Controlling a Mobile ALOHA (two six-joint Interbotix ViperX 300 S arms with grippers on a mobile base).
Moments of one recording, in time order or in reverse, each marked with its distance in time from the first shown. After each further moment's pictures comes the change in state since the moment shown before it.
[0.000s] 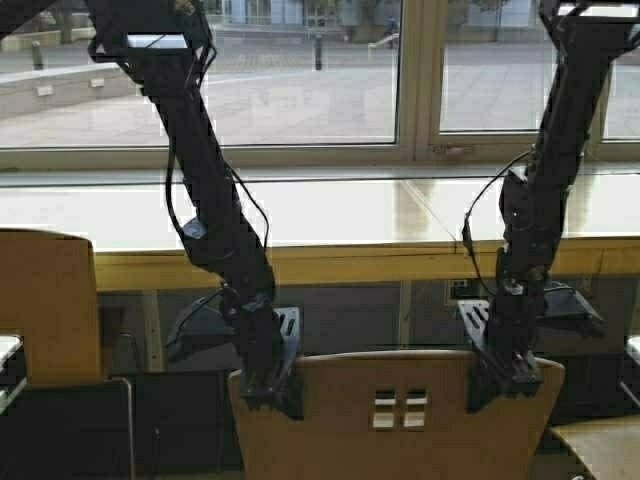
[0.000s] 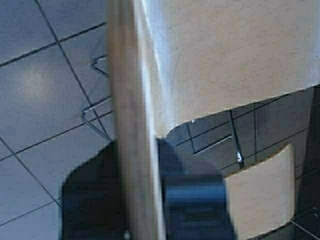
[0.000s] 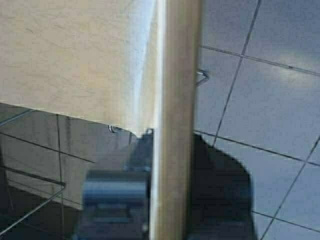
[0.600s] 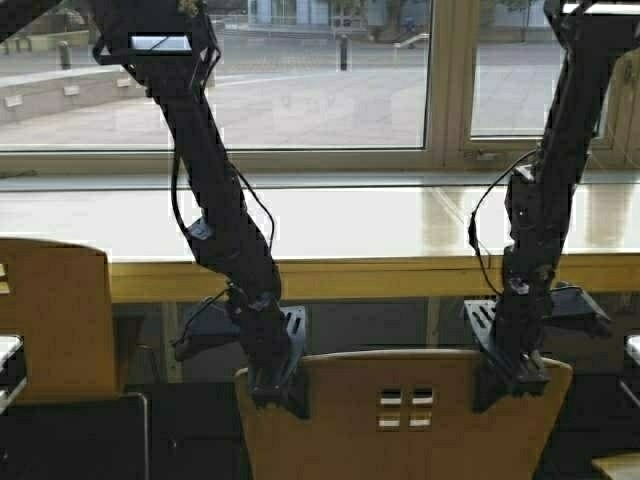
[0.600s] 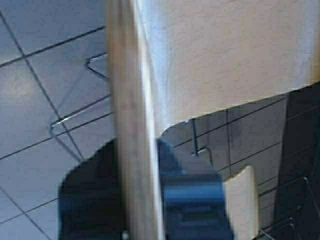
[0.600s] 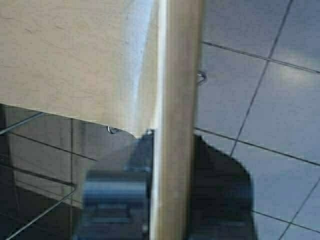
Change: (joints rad) left arm 0.021 0.005 -0.020 -0.005 -0.002 0.002; right arm -0.009 0.000 0.003 -0.002 -0.002 0.000
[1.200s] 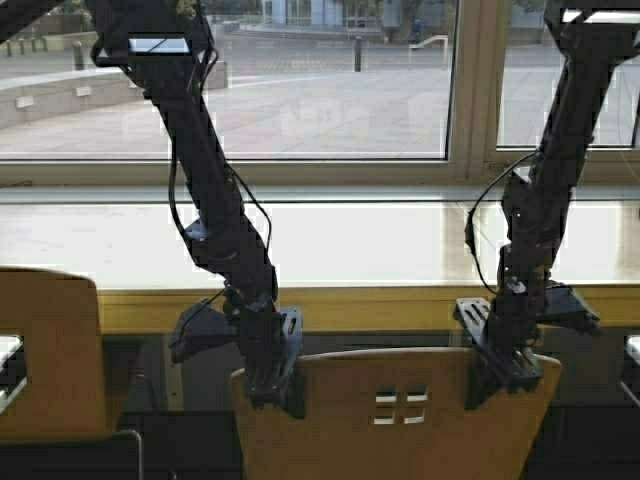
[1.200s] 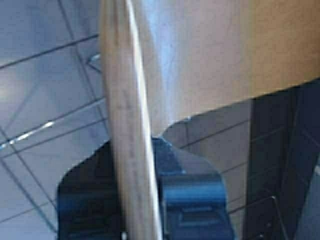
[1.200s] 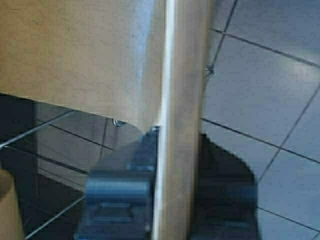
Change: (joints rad) left arm 0.018 0.008 -0.009 -0.002 -0.012 -0.002; right arm -0.015 0.031 -0.064 -0.061 0.038 0.000
